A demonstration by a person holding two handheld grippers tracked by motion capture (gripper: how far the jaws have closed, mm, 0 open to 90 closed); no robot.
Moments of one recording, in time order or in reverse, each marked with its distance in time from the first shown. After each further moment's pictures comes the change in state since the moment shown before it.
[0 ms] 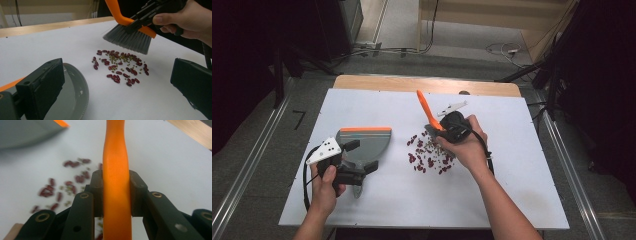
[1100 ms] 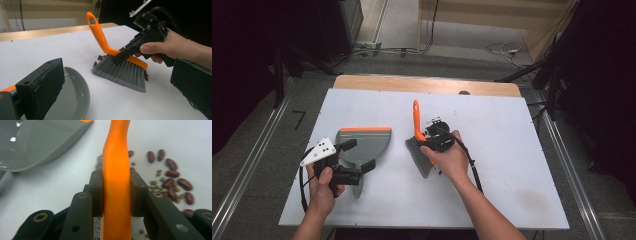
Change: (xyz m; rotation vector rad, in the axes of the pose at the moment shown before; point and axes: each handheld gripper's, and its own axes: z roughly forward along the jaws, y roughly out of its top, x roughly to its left) left arm 0.000 0.001 -0.008 -0.055 -0.003 -0.017; right arm 0.020 -0.016 0.055 0.068 0.162 0.313
